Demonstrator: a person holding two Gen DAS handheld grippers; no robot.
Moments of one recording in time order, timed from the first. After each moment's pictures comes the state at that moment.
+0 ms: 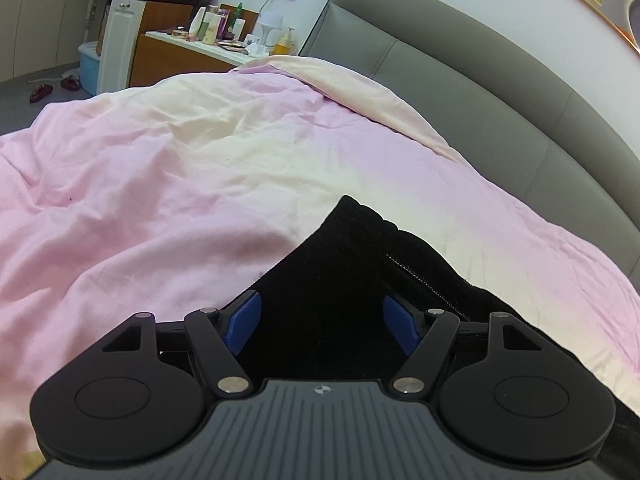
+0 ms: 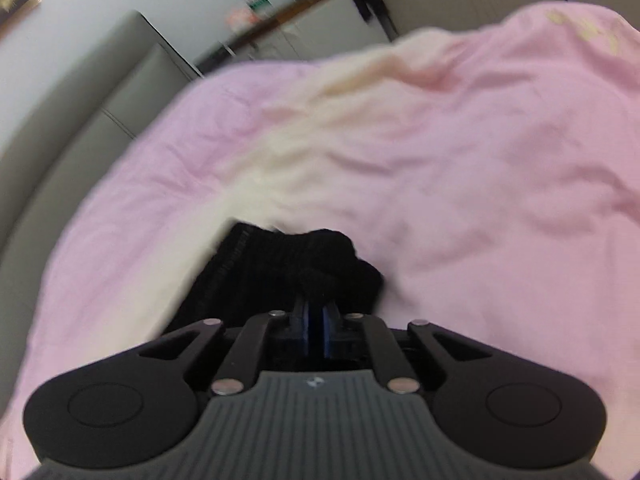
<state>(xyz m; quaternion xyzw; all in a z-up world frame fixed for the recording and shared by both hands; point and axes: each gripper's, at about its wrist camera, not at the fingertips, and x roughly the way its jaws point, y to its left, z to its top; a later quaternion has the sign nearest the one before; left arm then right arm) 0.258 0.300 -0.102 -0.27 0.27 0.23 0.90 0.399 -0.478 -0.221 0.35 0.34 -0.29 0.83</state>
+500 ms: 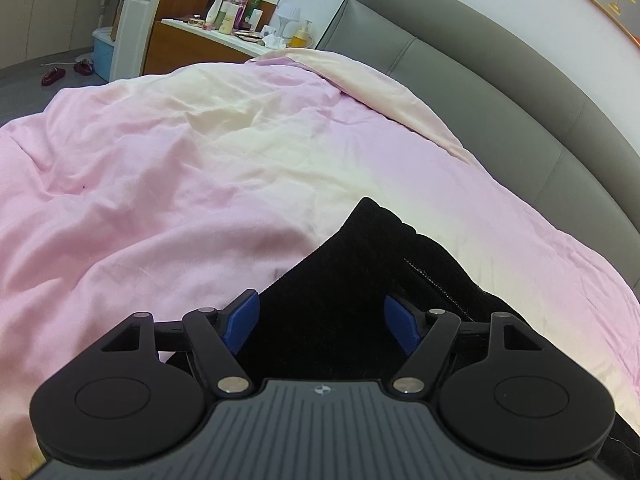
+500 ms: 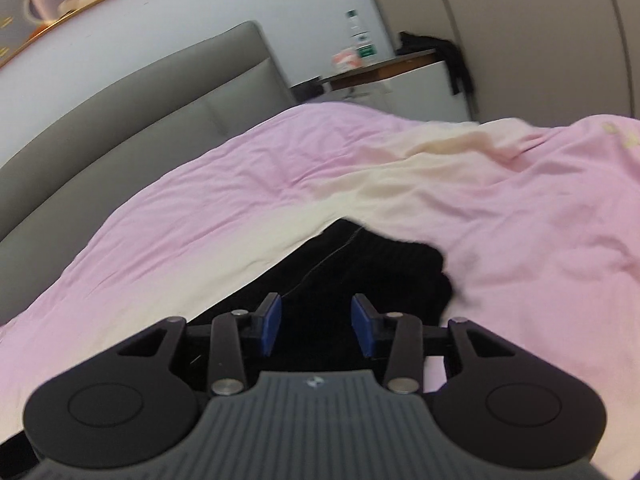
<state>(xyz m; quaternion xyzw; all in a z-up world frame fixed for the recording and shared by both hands) 0.257 0.307 -0.103 -0.29 0.27 0.24 0.88 0.365 -0.386 -0.182 0.22 0.27 -0.18 0.92</state>
